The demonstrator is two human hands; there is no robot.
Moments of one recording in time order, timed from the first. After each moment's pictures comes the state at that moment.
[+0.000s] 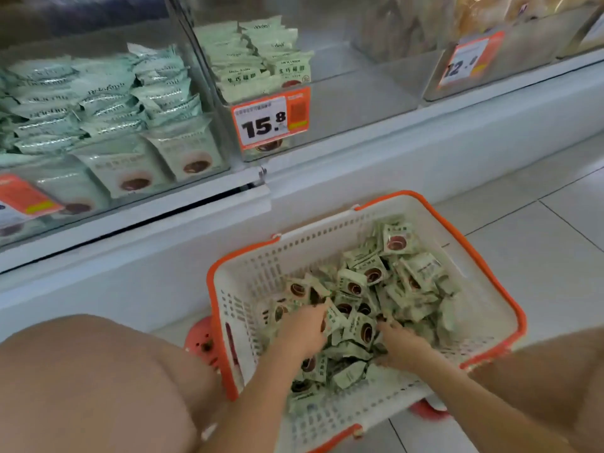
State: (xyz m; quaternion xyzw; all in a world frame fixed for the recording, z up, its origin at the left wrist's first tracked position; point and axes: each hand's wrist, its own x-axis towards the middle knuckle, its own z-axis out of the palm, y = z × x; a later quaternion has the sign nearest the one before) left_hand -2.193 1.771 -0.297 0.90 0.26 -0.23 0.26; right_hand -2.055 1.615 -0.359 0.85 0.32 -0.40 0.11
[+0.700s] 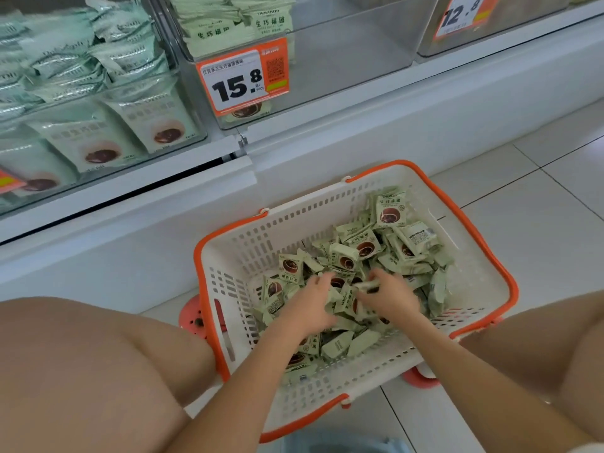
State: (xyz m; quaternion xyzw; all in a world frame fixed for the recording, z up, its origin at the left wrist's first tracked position) left_hand -2.182 1.751 -0.311 0.87 0.26 -0.20 0.36; right_hand -2.049 1.632 -0.341 0.91 0.22 -0.33 -0.11
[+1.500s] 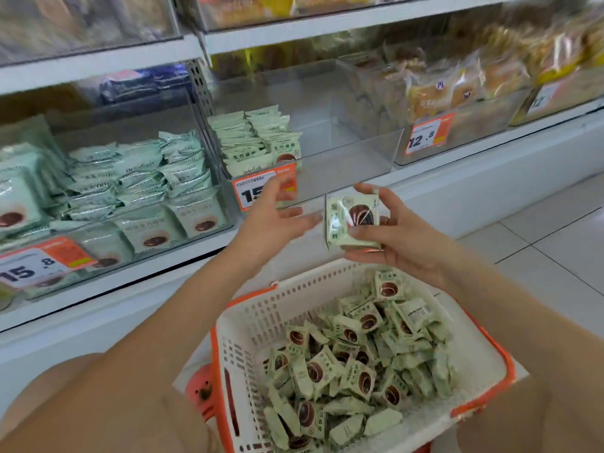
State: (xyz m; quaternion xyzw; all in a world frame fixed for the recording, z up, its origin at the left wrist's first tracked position) left_hand -2.146 1.830 -0.066 0.75 0.26 0.21 0.57; right_hand -2.014 1.685 -0.075 0.56 0.23 -0.48 -0.64
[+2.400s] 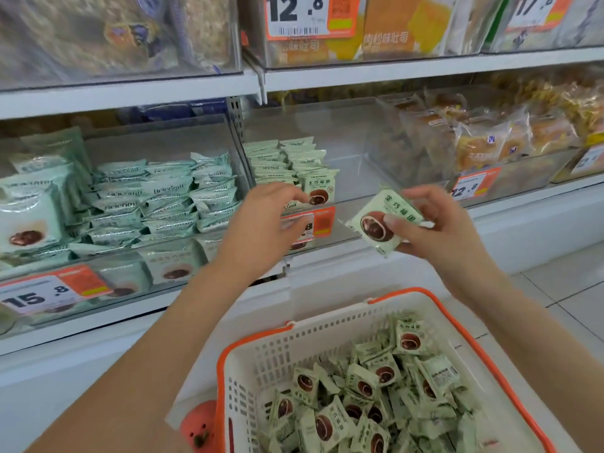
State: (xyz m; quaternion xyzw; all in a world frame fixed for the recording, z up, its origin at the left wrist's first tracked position) left_hand -2.153 1.911 -0.048 0.90 0.22 0.33 0.19; right_hand -1.998 1.744 -0.041 0.67 0.35 -0.21 -0.62
